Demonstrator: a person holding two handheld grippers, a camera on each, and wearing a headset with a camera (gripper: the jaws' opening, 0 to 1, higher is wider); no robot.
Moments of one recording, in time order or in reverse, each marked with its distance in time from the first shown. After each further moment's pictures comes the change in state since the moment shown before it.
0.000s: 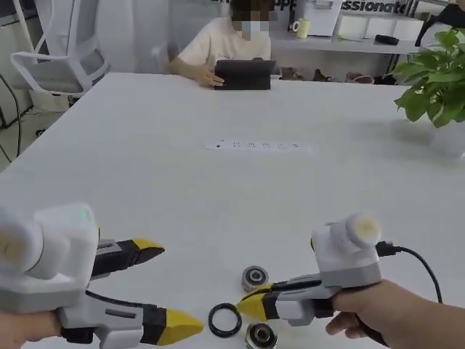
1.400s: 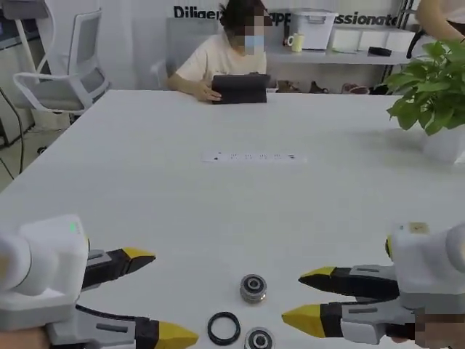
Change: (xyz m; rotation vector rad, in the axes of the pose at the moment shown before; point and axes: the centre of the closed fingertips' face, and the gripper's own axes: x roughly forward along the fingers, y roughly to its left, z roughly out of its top) left arm -0.014 -0.007 0.005 0.021 0.002 0.042; right arm -0.086 0.022 0.010 -0.259 -0.106 -0.155
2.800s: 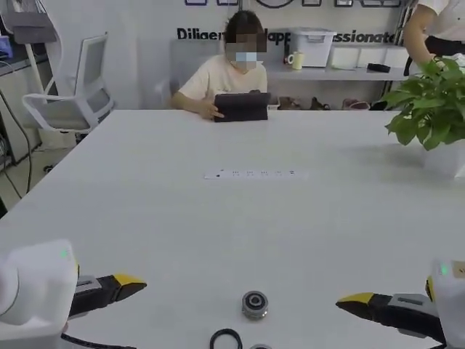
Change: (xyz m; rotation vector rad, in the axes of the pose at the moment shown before) left arm -0.017 -0.008 -0.006 0.003 0.051 0.011; right arm -0.037 0.010 -0.017 -0.104 0.054 -0.076
